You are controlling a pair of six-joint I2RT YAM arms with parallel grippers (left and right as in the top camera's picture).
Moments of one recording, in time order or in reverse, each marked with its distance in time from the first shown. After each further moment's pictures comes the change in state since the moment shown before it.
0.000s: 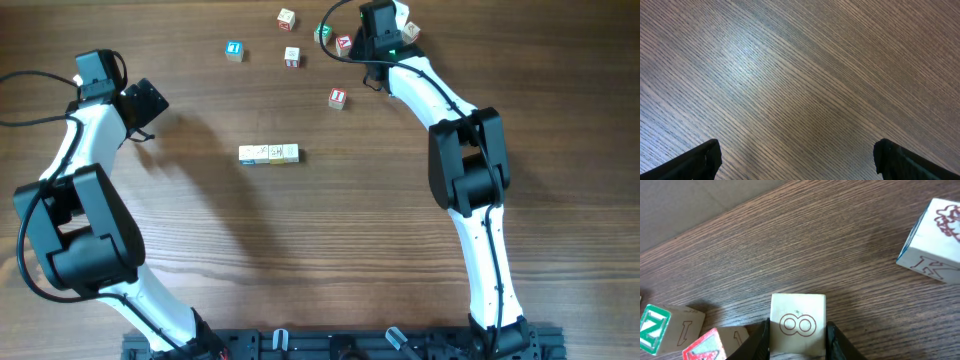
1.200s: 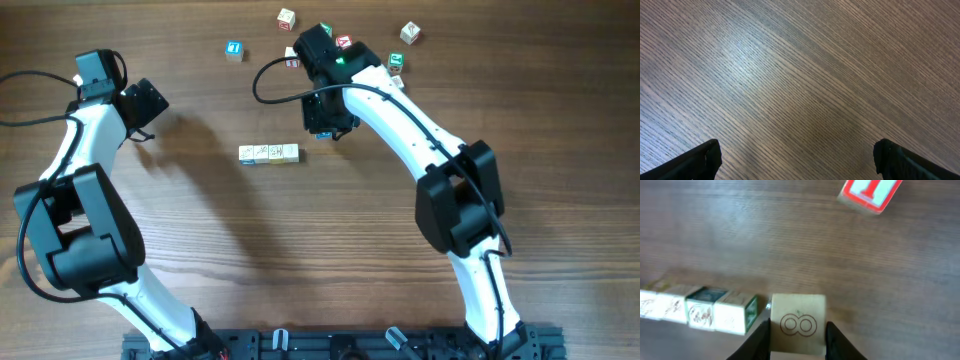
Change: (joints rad) left arm 0.000 0.000 0.000 0.000 0.000 0.000; right arm 0.259 -0.251 -0.002 -0.818 -0.232 -0.134
